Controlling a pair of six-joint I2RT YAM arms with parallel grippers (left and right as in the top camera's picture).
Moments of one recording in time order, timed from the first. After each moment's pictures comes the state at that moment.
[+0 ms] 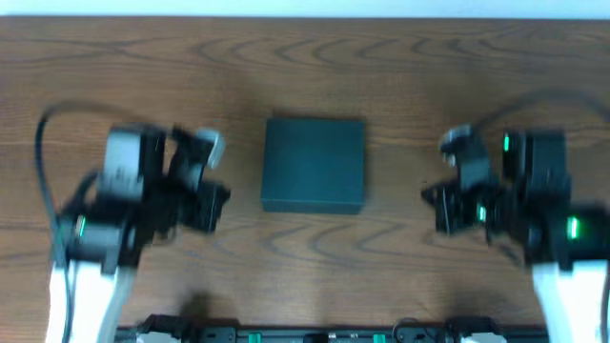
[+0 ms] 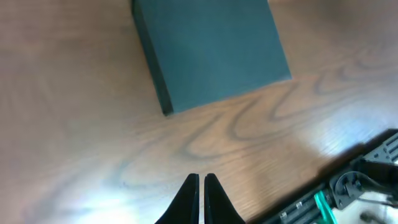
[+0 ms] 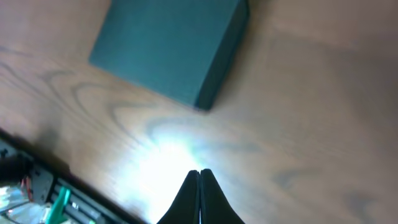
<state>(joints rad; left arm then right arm) -0.15 0.97 1.14 -1.20 0.43 0.03 0.06 0.96 1.09 -1.21 -0.42 -0.09</state>
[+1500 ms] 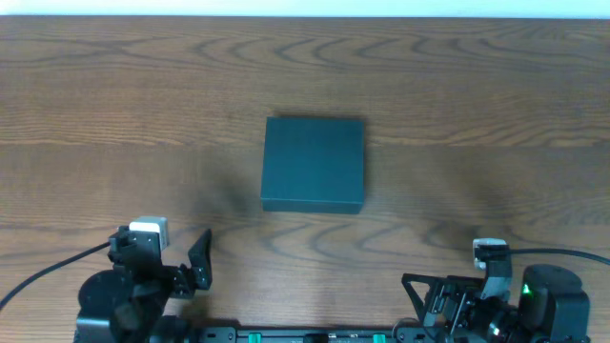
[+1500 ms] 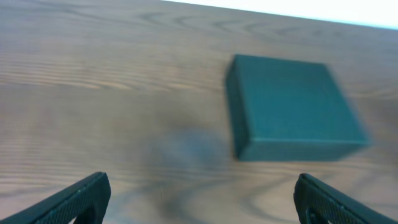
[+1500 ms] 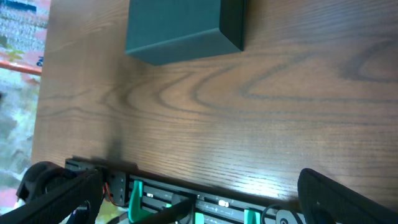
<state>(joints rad) -0.10 0.22 0.66 -0.93 0.10 -0.13 0.06 0.40 0.90 -1.39 -0.48 0.40</state>
